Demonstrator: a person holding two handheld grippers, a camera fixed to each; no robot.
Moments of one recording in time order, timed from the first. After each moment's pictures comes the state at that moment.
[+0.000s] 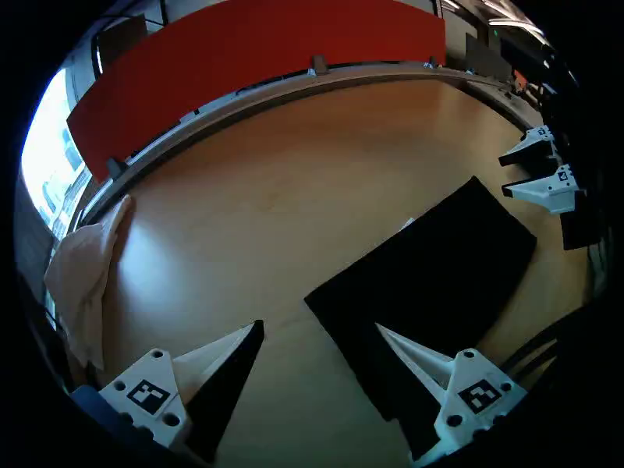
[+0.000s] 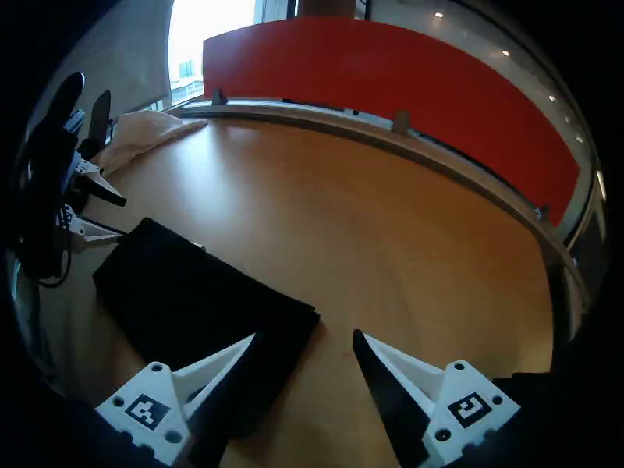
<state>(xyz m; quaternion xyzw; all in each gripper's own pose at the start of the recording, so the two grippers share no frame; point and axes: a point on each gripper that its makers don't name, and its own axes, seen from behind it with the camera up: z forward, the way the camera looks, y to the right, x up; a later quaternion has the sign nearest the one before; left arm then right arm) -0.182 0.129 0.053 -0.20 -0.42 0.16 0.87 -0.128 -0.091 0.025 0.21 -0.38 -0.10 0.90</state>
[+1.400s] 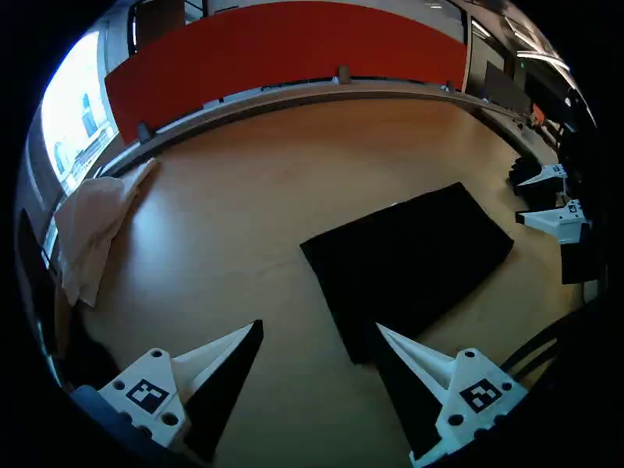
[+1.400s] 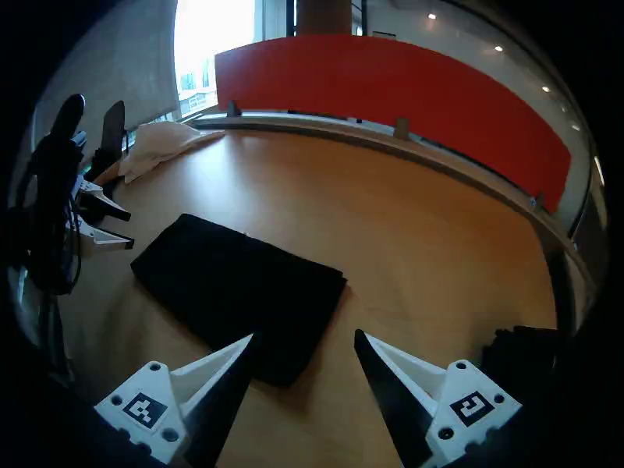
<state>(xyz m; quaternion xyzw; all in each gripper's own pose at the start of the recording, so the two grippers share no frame) -0.166 0.112 -0.019 -0.16 -0.41 0.09 0.89 -0.105 -0.097 -0.043 0.22 -0.36 -0.07 0.90</state>
